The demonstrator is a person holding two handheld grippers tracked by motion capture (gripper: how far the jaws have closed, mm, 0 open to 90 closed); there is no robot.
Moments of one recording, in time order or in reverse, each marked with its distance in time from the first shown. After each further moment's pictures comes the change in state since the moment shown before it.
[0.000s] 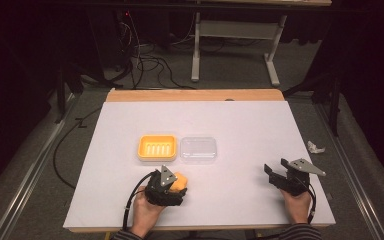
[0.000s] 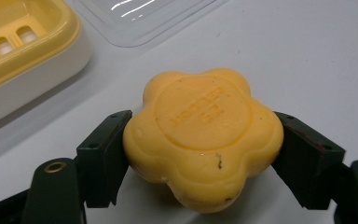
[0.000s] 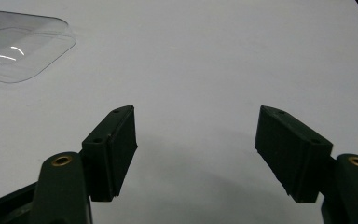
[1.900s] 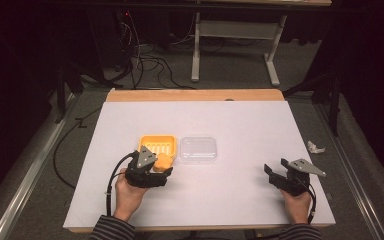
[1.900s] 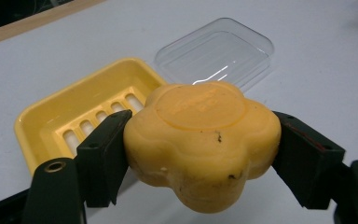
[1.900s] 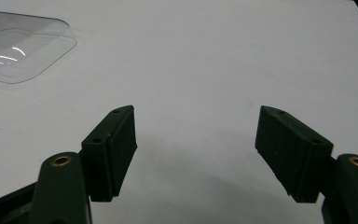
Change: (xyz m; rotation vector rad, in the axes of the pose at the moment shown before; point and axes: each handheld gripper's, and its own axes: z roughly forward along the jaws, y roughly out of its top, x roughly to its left) left arm 0.051 0.033 -0.047 -0.120 0.049 -0.014; right arm 0.000 0.000 -0.001 -0.005 0.002 -0.006
